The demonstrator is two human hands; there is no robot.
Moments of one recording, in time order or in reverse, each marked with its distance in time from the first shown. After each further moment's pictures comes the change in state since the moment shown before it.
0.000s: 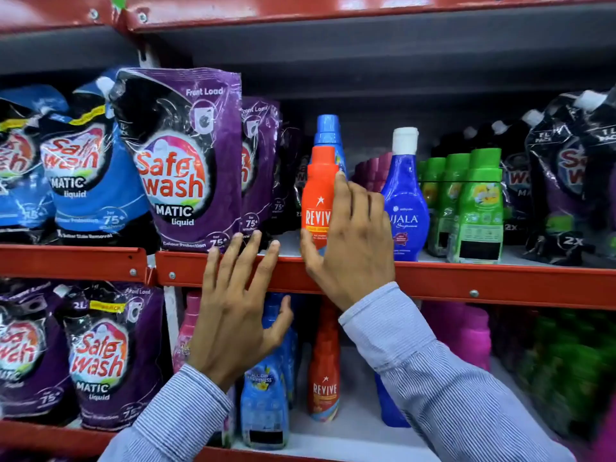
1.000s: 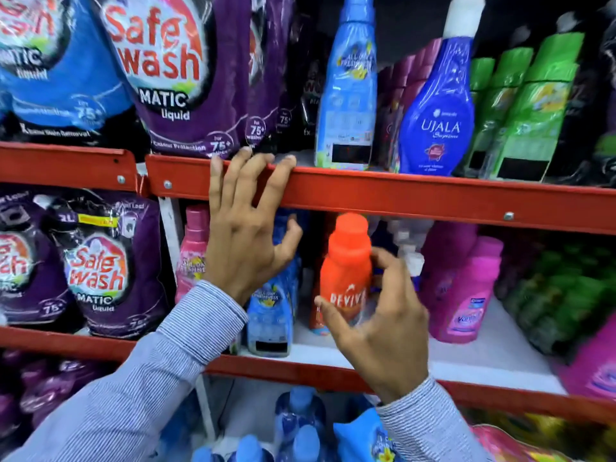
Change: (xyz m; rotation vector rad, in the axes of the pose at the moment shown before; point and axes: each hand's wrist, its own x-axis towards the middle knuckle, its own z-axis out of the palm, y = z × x) left_hand -0.008 -0.005 0.026 -0.128 0.180 -0.018; right_hand -0.168 0.015 -0.003 0.424 -0.175 0.268
